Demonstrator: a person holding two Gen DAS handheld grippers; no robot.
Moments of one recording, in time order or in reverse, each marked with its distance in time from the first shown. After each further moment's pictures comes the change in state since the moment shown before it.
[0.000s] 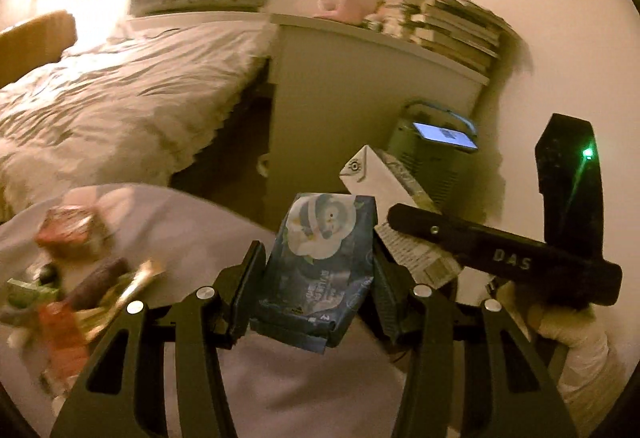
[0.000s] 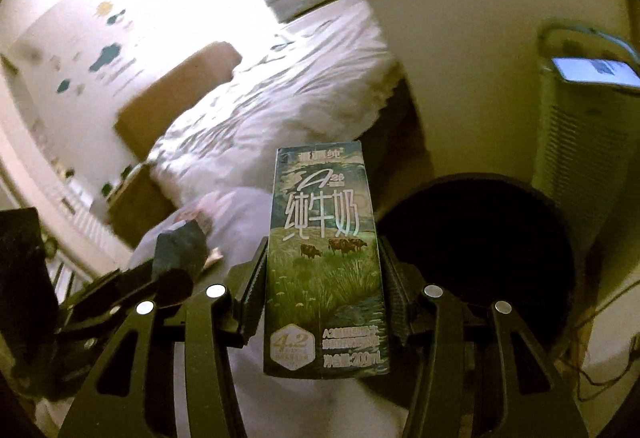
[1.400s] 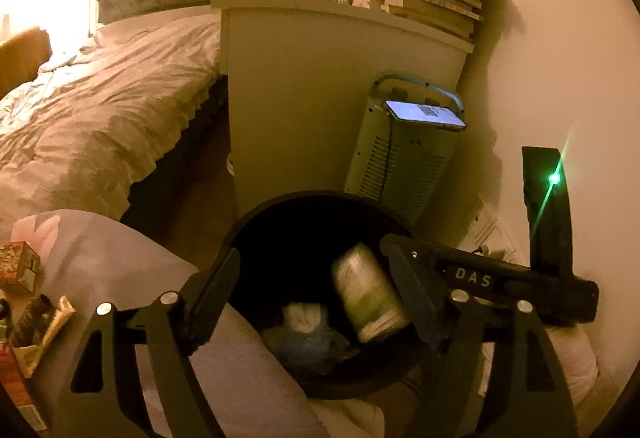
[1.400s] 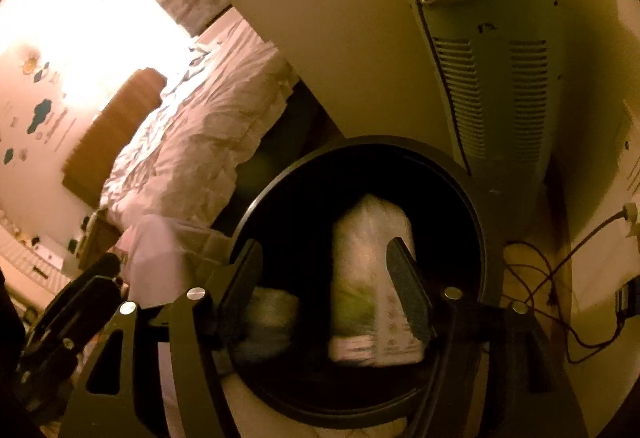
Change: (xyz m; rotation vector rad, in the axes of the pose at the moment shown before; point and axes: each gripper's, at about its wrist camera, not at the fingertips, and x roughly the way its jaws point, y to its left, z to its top) left arm 0.064 -0.059 0.015 0.071 0.044 -0.005; right arm 0.019 -0.104 -0.011 0.221 0.037 -0.142
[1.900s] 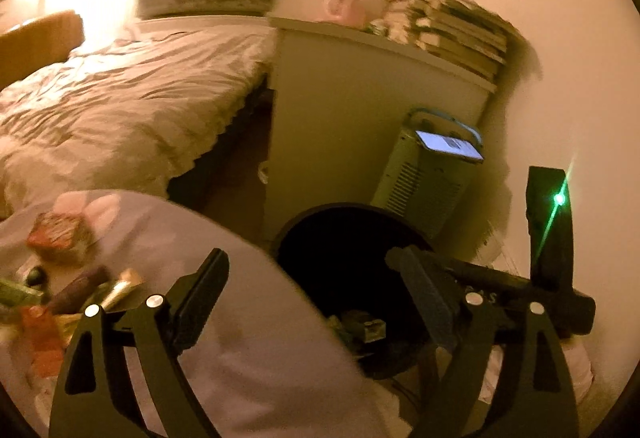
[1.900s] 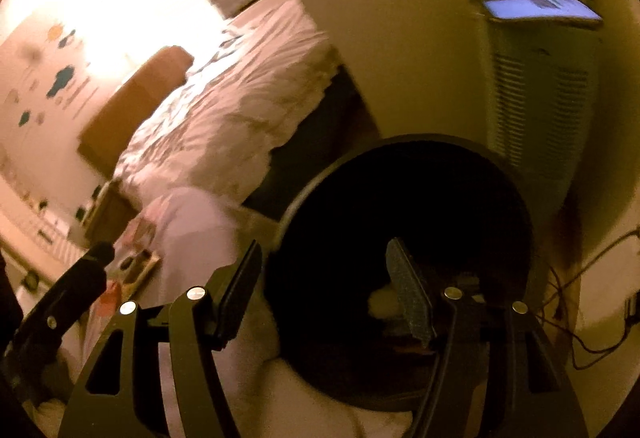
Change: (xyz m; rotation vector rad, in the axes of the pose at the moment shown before) left arm -0.059 0.054 -0.014 -0.121 -0.075 0.053; right arm 0.004 0.070 -0.014 -0.156 0.038 0.077
